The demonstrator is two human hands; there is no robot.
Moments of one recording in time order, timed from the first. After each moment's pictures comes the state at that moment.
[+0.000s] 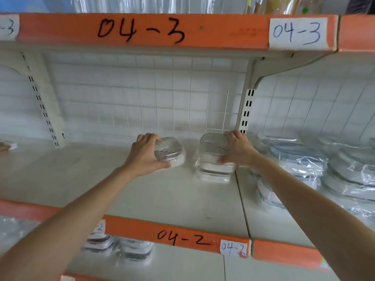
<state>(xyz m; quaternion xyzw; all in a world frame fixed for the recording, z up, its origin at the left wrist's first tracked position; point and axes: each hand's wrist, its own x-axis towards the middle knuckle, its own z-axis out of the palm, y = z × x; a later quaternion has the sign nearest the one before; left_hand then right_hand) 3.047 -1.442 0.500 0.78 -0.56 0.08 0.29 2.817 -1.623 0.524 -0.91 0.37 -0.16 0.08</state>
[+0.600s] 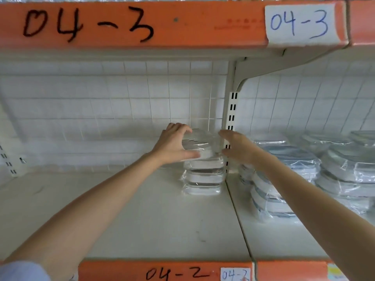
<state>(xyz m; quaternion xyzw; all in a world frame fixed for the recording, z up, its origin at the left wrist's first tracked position) 3.016 -1.569 0.537 0.66 -0.69 0.07 0.30 2.811 -1.644 0.553 -0.91 0.39 -0.14 0.07</state>
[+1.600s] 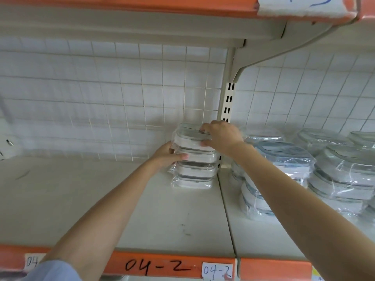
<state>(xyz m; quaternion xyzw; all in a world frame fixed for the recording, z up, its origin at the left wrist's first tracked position) 3.011 -1.590 0.464 0.61 -0.50 -0.34 0.50 2.831 -1.650 0.553 -0.92 0.37 -0.14 -0.08</state>
